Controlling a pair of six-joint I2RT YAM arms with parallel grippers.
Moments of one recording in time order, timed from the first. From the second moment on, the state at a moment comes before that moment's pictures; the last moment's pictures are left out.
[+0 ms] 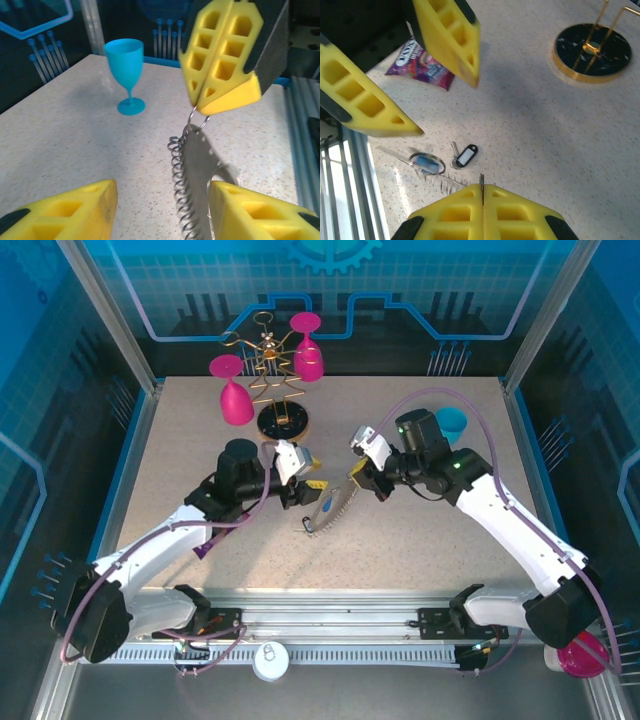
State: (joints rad) left arm -0.51 1.19 0.78 0.10 0.63 0.20; right arm 0.55 1.25 1.21 -0.71 -0.46 -0.31
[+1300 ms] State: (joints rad) left arm -0.51 1.29 0.75 0.08 0.92 0.38; right arm 0.66 1.33 1.19 -0.70 -0.56 -0.39
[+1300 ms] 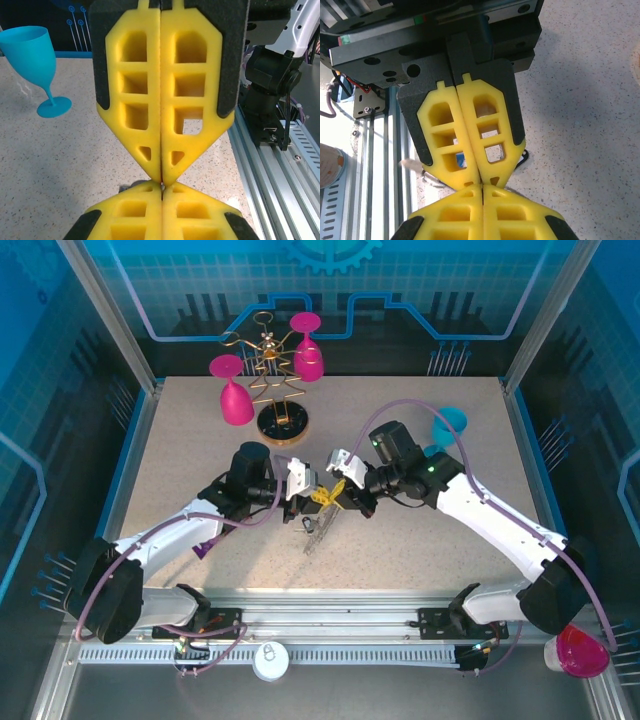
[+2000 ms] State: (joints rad) left arm -0.55 1.20 0.55 0.59 0.92 0.33; right arm 0.63 0.95 0.69 -0.19 -0.59 -0.41
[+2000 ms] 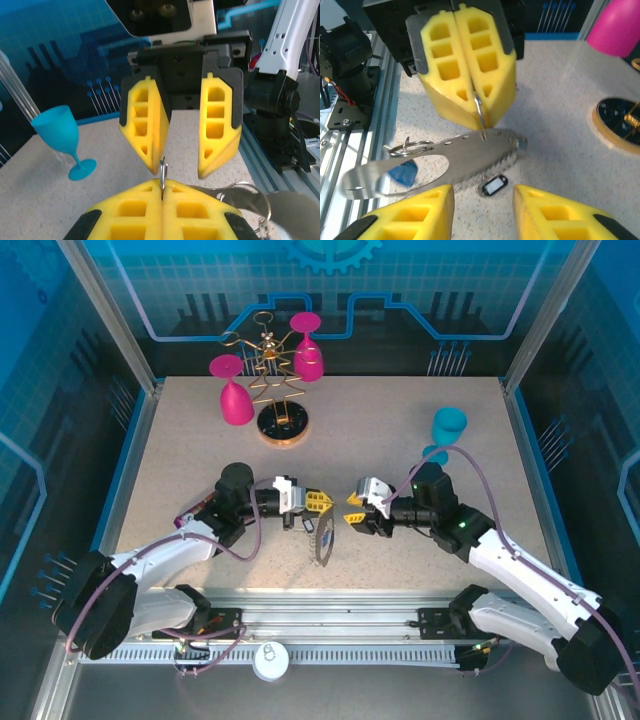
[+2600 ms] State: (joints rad) left arm -0.55 1.19 0.54 0.71 0.94 0.27; right arm 0.69 0.95 0.69 -0.02 -0.57 -0.45
